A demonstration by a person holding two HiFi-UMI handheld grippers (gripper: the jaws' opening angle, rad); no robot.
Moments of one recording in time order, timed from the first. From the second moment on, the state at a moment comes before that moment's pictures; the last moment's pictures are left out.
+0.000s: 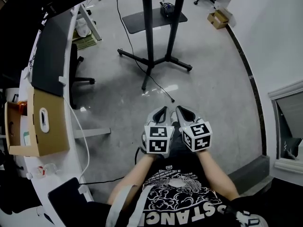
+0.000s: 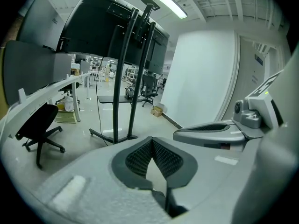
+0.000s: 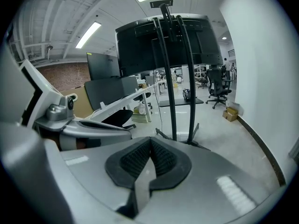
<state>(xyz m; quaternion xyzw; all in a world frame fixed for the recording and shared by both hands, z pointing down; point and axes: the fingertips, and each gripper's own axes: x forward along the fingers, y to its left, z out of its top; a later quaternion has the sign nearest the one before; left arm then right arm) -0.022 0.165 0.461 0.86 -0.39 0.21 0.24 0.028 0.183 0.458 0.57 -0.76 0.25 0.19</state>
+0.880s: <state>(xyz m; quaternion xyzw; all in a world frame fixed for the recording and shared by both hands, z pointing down) 0.034 0.001 0.615 0.77 -0.48 0.20 0.36 0.086 0.025 0.642 0.39 -0.81 0.28 0.33</state>
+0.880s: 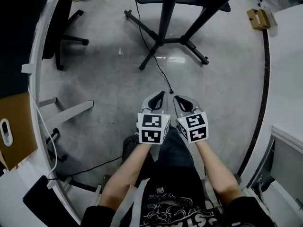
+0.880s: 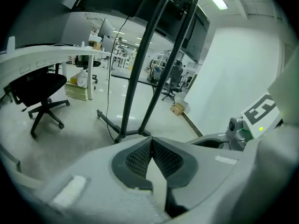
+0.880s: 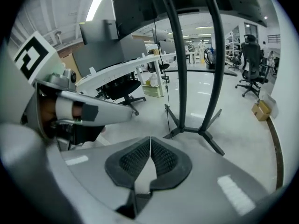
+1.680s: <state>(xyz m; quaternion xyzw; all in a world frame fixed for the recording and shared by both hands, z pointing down) 0.033 -0.045 0.871 0.76 -0.46 0.24 0.39 0.102 -0.023 0.938 0.36 -0.77 0.32 0.42</state>
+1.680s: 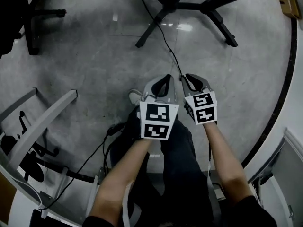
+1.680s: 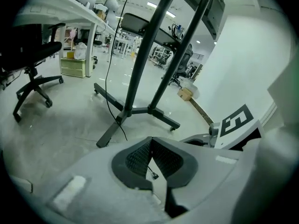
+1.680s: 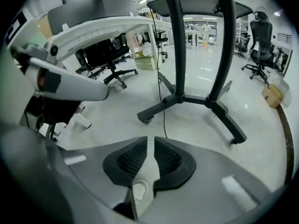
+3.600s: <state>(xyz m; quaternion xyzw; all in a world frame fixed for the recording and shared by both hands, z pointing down) 0.004 -0.104 0.892 0.80 -0.43 0.29 0.29 0.107 -0.027 1.029 0.32 -0.77 0.25 0.49</state>
